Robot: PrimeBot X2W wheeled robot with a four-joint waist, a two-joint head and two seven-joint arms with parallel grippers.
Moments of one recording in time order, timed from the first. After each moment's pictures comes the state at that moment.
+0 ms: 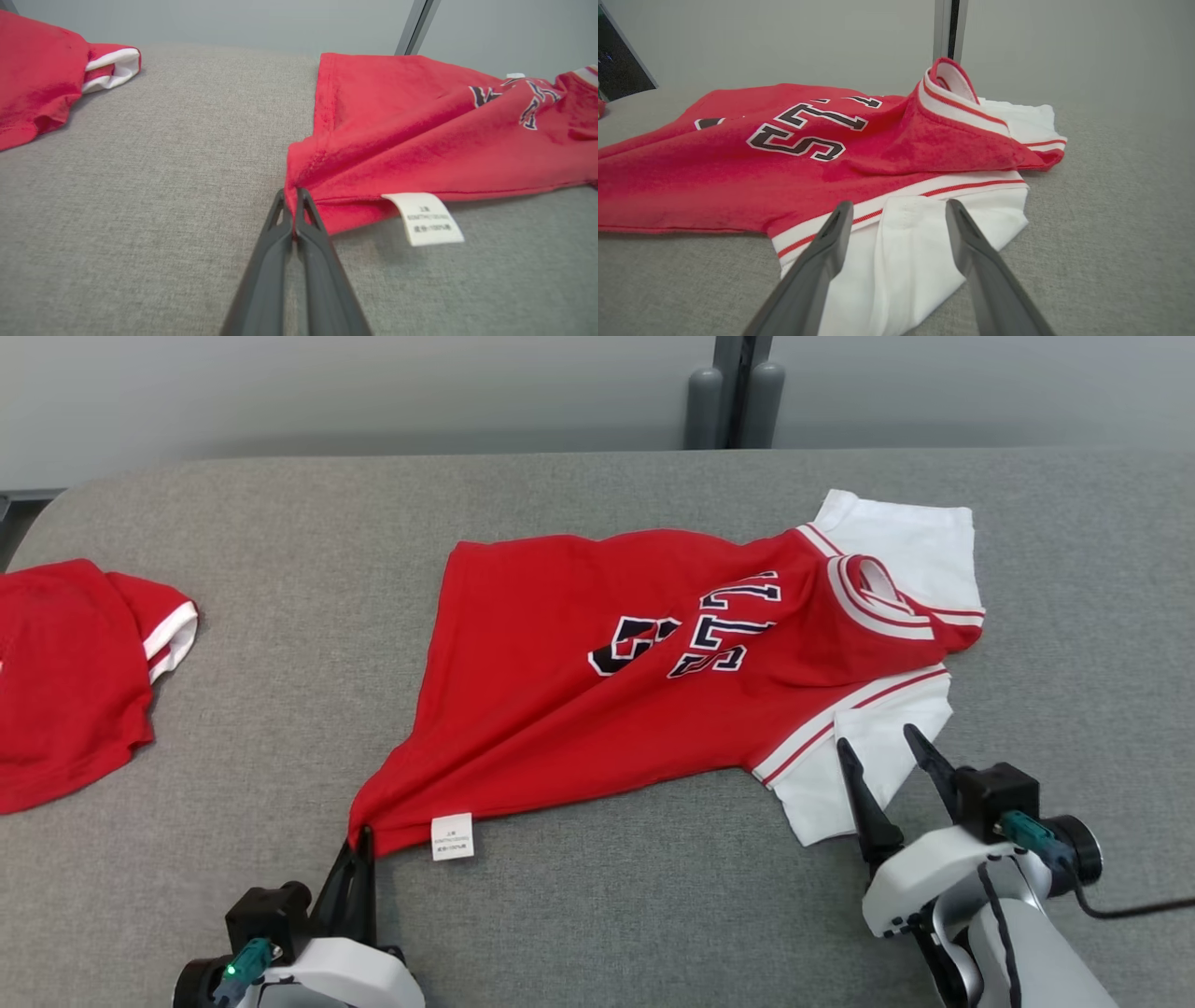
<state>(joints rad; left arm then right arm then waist) -0.09 0.05 -0.12 0.46 -0.26 0.04 -0.26 -0.33 -0.05 0.15 0.61 0.12 0.13 -0.26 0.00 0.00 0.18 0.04</state>
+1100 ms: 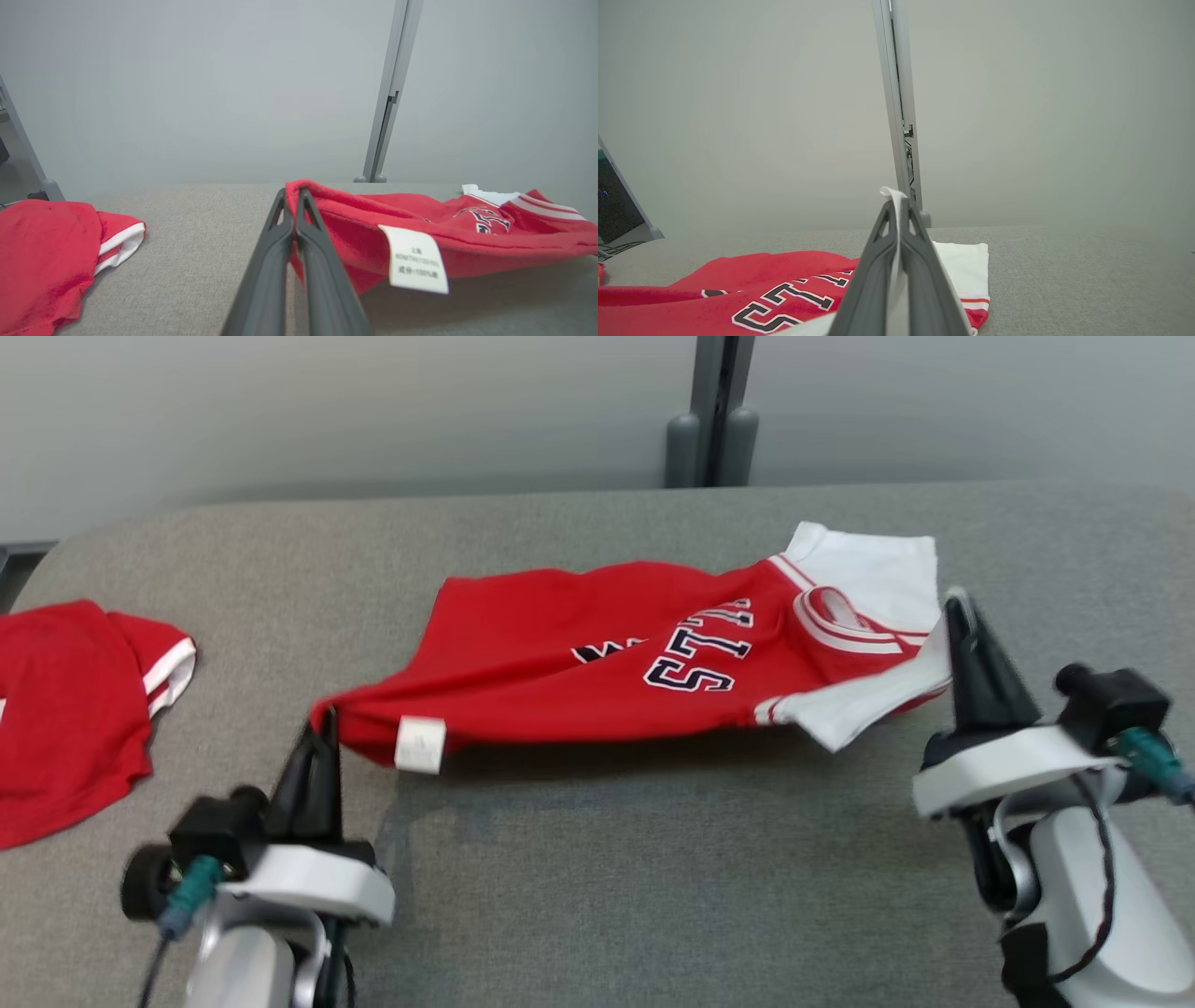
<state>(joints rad) -0.18 0.05 -0.06 0.33 -0.19 0.00 -0.26 -0.42 -0.05 0.05 0.48 0.19 0.13 -0.26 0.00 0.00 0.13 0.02</state>
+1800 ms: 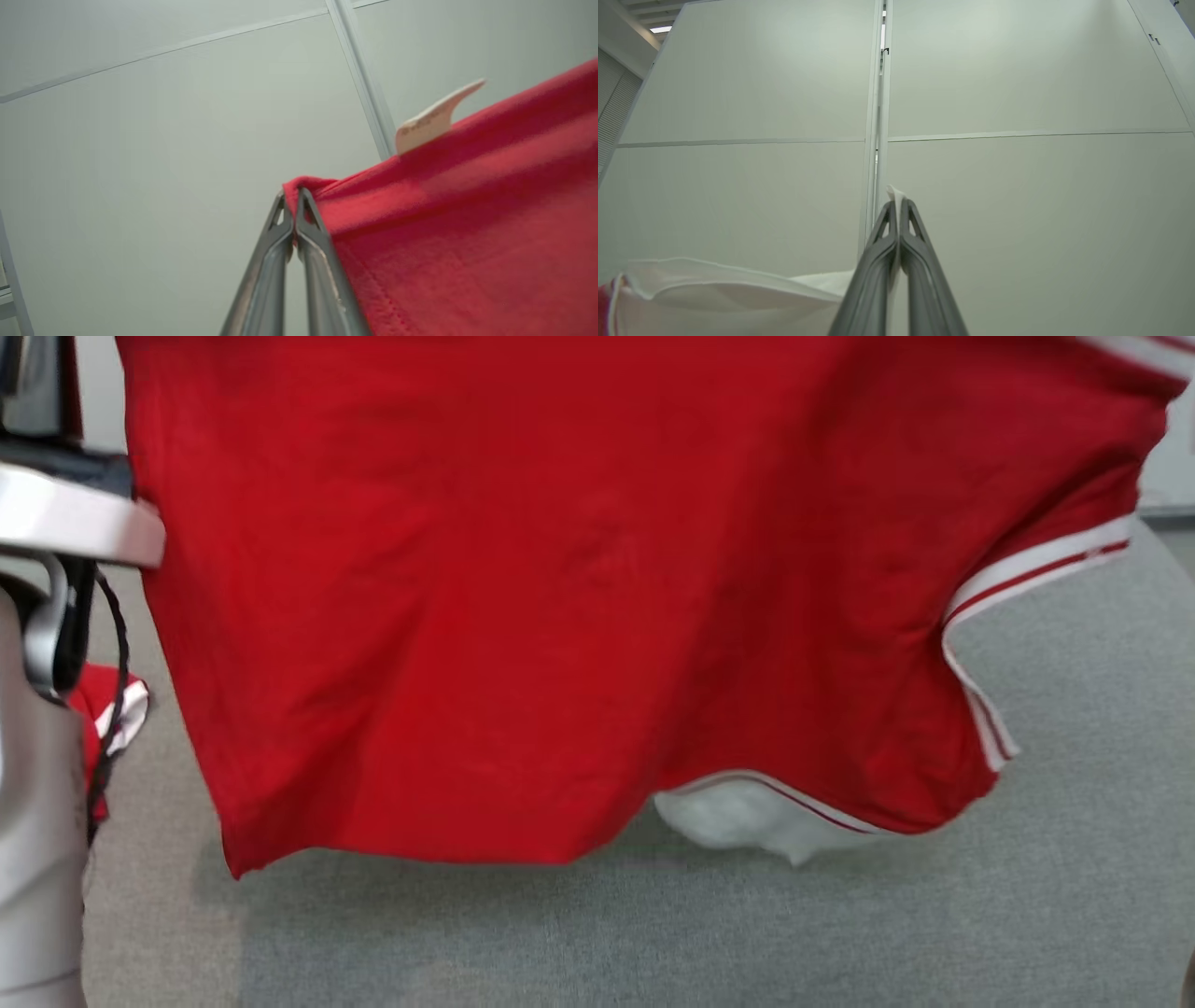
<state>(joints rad) -0.75 0.29 0.00 0.26 -0.08 -0.11 -0.17 -0.84 -0.20 -0.05 0.13 0.30 0.13 -0.23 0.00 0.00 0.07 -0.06</state>
